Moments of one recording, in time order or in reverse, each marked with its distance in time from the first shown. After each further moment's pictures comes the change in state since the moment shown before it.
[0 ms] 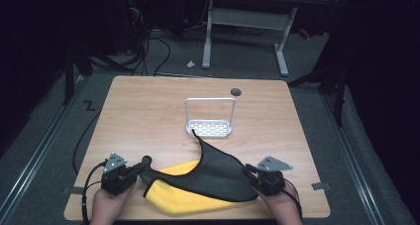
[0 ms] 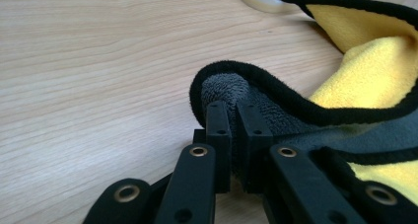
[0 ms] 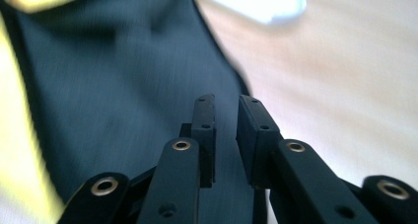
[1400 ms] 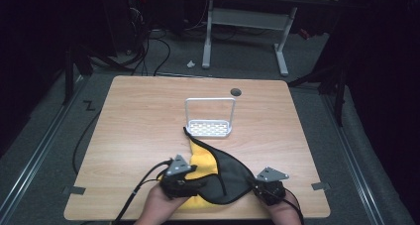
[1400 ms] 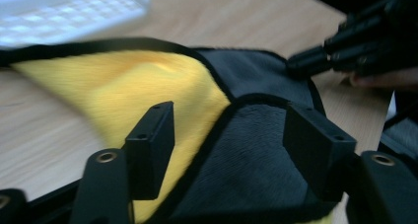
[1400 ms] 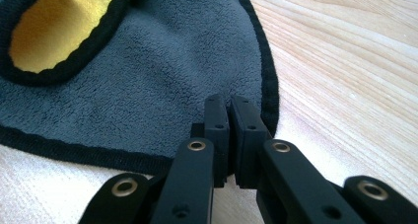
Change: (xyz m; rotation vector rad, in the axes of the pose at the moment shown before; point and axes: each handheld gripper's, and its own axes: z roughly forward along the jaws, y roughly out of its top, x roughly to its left) left arm -0.151 0.039 0.067 0.067 -0.334 0.242; right arm -0.003 -0.046 0.013 0.104 -0.004 -0.041
